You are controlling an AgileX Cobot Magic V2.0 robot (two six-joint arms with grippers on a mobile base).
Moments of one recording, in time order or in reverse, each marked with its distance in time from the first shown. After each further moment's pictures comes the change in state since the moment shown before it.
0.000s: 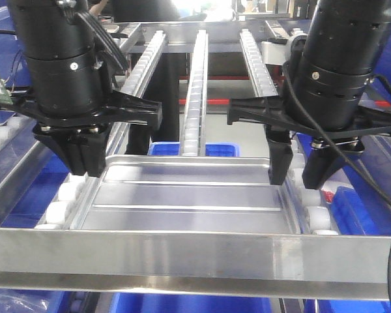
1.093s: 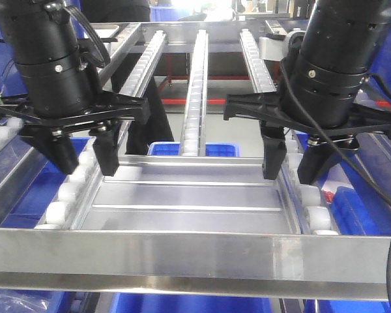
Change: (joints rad) left arm 0.126 0.019 0.000 -0.167 -0.088 0.230; right arm 0.000 0.000 0.000 -0.002 -0.038 0.000
